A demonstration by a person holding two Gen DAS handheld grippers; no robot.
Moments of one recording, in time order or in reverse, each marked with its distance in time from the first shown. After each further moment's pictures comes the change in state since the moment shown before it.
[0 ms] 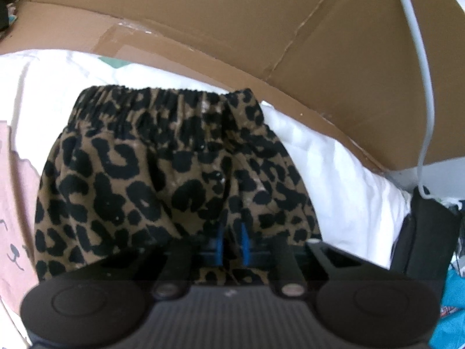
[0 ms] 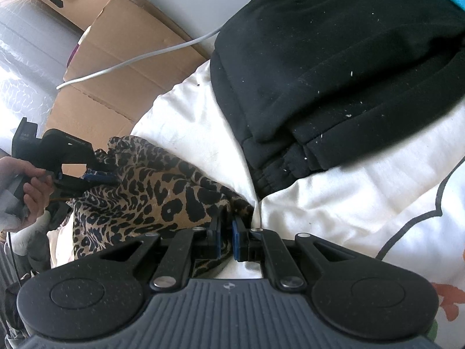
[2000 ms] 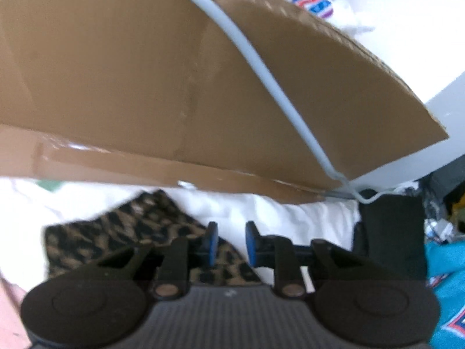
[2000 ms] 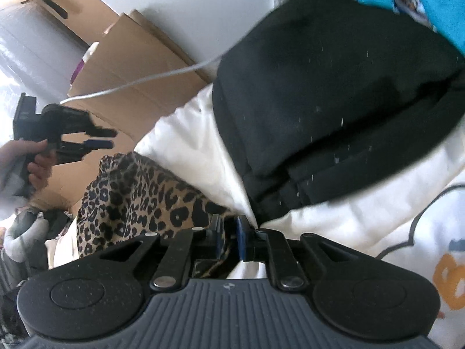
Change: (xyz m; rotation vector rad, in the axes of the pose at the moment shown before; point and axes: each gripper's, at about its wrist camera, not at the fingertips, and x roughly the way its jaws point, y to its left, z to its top) left arm -0.043 -0.074 0.056 0.332 -0.124 -0.101; right arm -0.037 0.006 0.009 -0.013 -0.079 -0.038
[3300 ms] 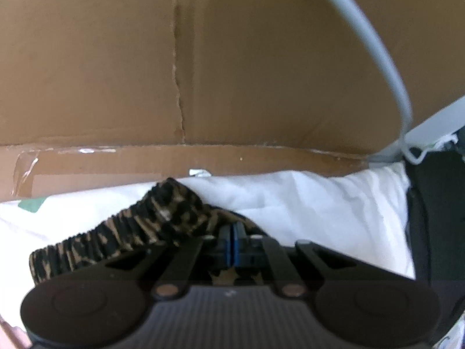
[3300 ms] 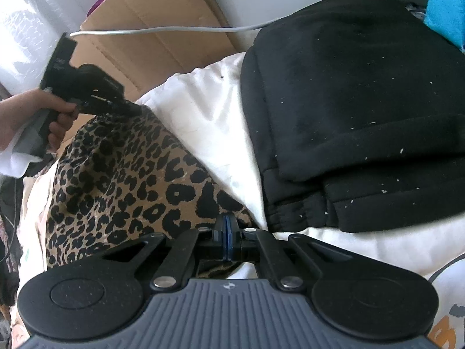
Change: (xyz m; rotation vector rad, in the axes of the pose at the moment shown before) left arm 0.058 0.005 -0.012 0.148 0.040 0.043; right arm 0.032 0.025 0.008 -0.244 0.139 -0.050
